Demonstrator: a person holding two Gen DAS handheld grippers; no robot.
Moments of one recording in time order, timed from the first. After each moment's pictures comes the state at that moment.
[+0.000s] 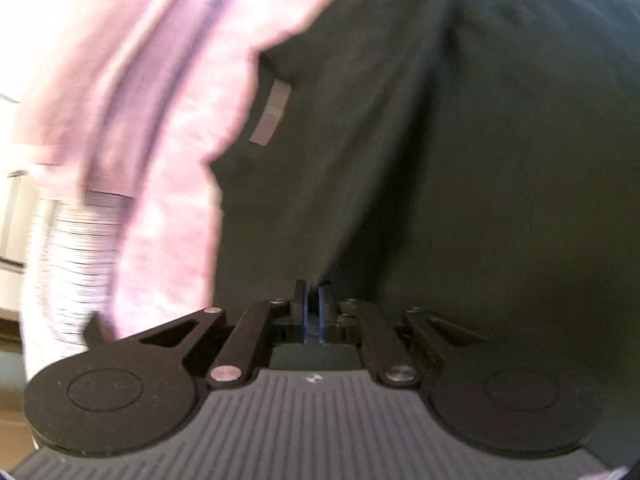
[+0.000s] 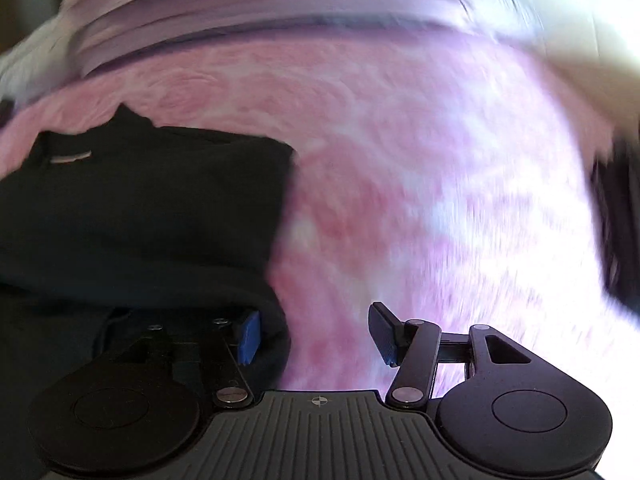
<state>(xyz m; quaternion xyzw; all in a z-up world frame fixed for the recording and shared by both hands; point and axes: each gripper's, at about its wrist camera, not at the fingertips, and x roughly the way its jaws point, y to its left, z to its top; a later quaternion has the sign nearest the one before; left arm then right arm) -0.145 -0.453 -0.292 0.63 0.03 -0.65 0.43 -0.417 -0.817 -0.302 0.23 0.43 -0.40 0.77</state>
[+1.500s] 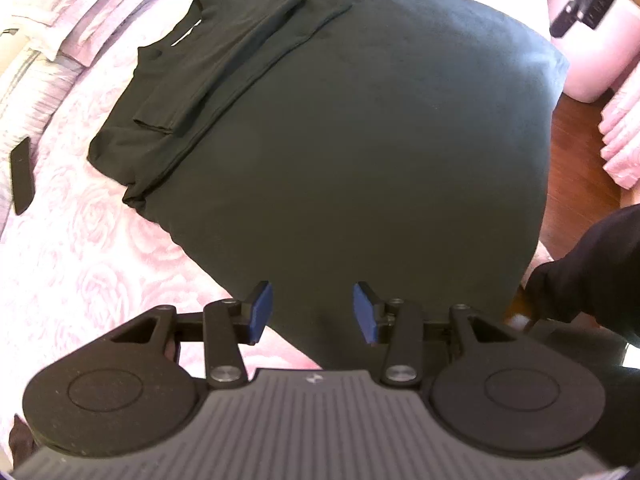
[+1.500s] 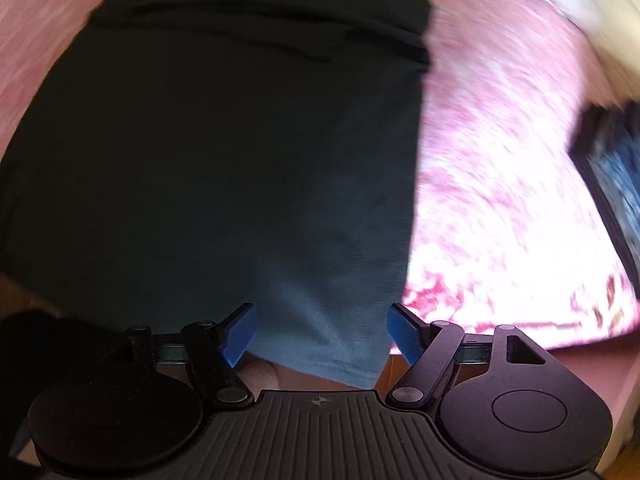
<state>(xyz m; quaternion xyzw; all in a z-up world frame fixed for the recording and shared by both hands) -0.181 -0.210 -0.229 0.55 0.23 -0.65 0.46 -0.467 -0.530 -0.212 0.16 0.63 -0.28 0.70</state>
